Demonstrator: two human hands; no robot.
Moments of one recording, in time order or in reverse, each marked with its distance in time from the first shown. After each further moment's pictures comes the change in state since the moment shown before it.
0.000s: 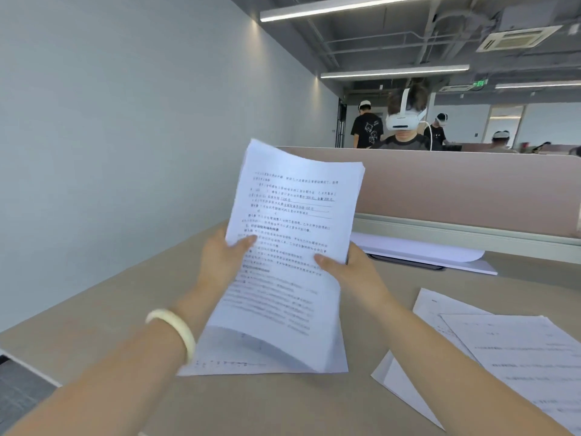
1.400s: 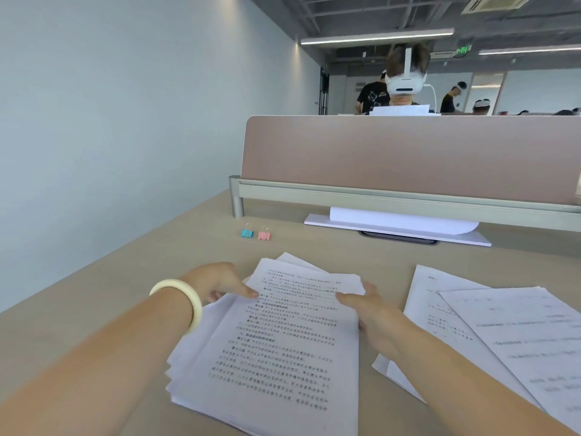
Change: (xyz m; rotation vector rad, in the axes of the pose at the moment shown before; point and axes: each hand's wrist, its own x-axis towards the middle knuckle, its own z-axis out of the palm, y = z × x) left_hand 0.064 -0.090 0.033 0.871 -0.768 -0.505; right_hand -0.003 0.097 -0.020 0.104 0.180 0.650
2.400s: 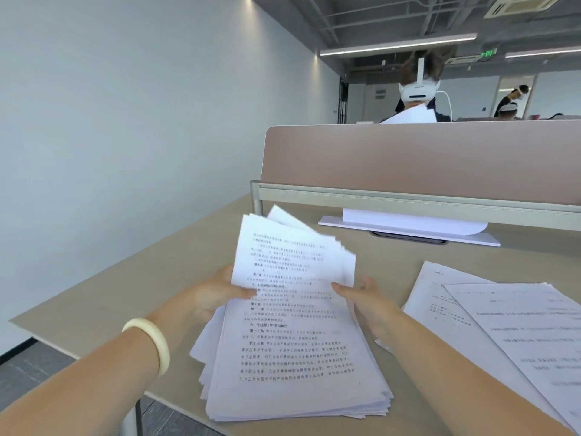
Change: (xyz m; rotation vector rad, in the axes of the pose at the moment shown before) left_hand -0.086 -0.049 0.035 -0.780 0.013 0.468; right_hand -0.032 0.002 0.007 0.083 -0.161 -0.113
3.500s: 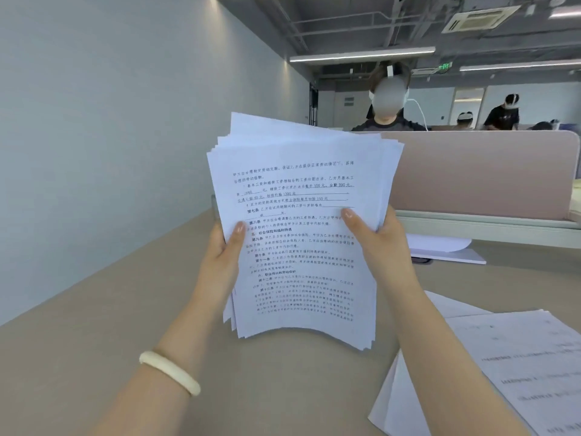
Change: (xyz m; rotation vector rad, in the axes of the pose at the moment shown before) left_hand 0.095 0.073 0.046 -0.214 0.447 0.530; right_hand 0.042 -0.109 -0.029 0.009 0.209 -0.753
